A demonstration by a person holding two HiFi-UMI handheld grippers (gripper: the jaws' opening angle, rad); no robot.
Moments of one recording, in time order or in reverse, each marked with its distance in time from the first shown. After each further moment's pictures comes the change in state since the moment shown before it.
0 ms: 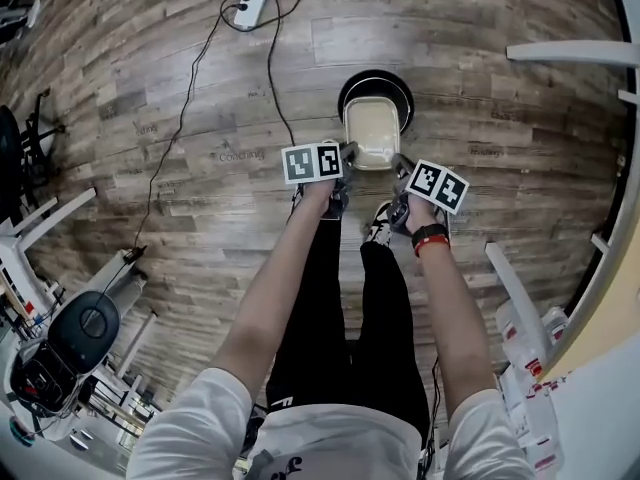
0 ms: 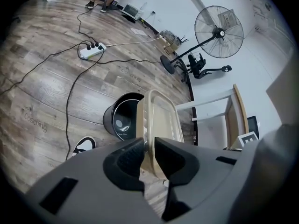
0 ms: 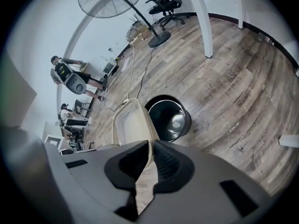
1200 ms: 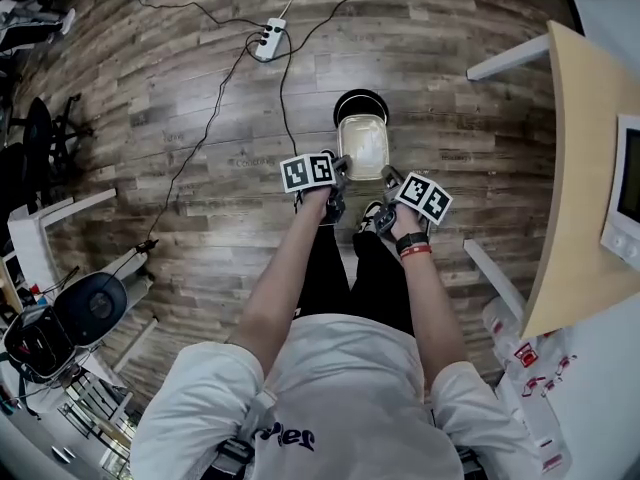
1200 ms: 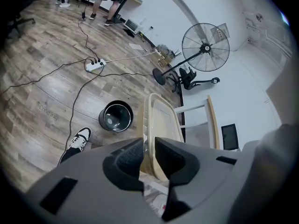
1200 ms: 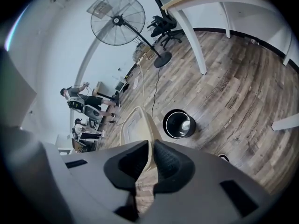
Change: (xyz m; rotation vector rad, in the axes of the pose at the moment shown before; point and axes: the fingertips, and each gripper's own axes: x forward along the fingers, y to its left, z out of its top) left arm -0.194 -0.164 -0.062 -0.056 -0.111 -0.034; right arm -0.249 0.092 -0.039 0.077 -0.144 0.120
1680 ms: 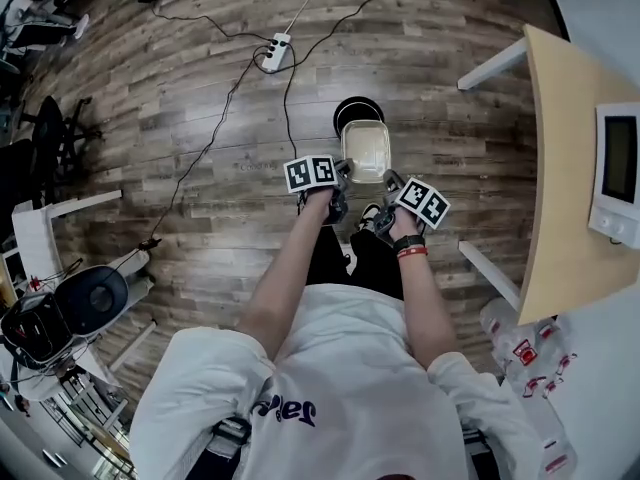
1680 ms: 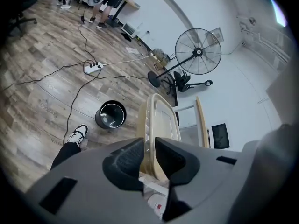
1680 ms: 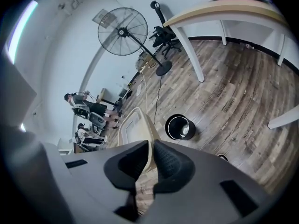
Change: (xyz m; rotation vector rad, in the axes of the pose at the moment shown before) left arm -0.066 -0.057 -0.040 0.005 -0.037 -0.045; right arm -0.091 0.018 -0.021 -0.001 -0.089 0.025
